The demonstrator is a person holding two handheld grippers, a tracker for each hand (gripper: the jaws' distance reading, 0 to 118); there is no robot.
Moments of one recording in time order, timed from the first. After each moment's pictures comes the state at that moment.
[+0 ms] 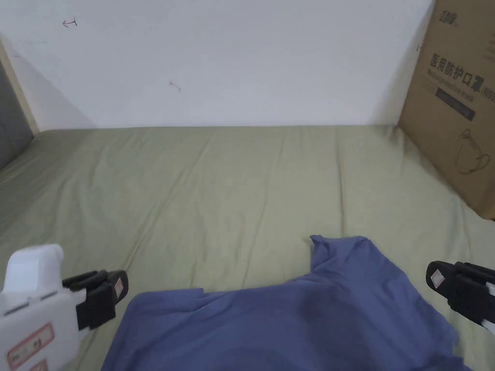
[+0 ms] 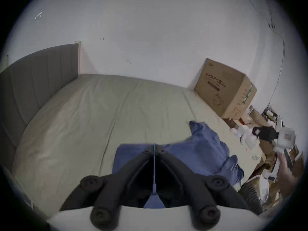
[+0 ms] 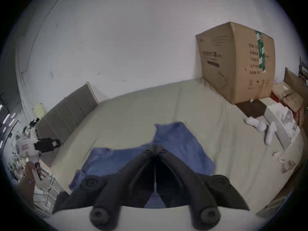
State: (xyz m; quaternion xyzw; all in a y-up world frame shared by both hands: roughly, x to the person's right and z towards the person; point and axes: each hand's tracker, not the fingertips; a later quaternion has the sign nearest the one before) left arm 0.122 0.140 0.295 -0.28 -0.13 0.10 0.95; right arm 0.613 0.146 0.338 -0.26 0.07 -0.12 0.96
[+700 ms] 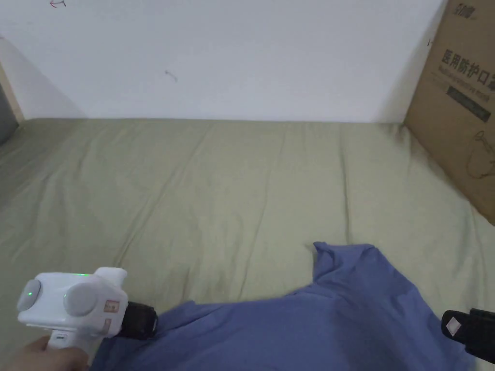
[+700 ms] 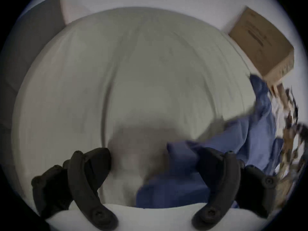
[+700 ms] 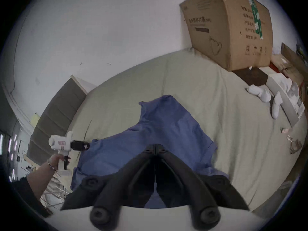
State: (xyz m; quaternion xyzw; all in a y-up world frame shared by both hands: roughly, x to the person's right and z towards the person) left arm 0.122 -0.042 0.118 -0.55 -0.10 -0.05 0.83; right arm 0.658 0.095 0.293 -0.39 0.04 -0.20 0.90
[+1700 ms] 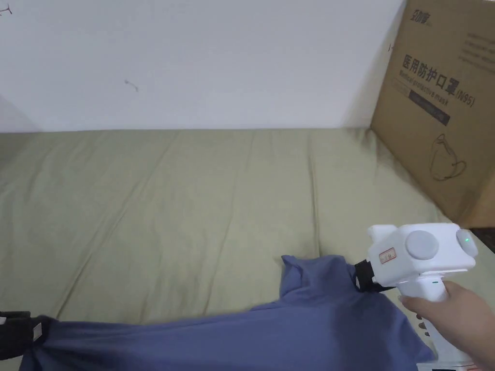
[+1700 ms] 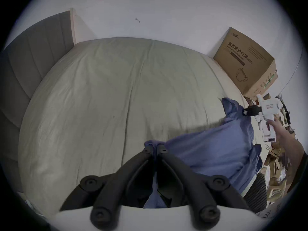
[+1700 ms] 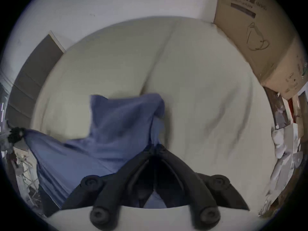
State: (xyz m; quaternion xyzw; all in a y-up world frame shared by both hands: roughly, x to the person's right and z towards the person) left arm 0.084 0.071 0.163 -0.45 -0.11 0.06 0.88; right arm 0.676 0.034 0.082 -0.51 0.05 -0.04 0.86
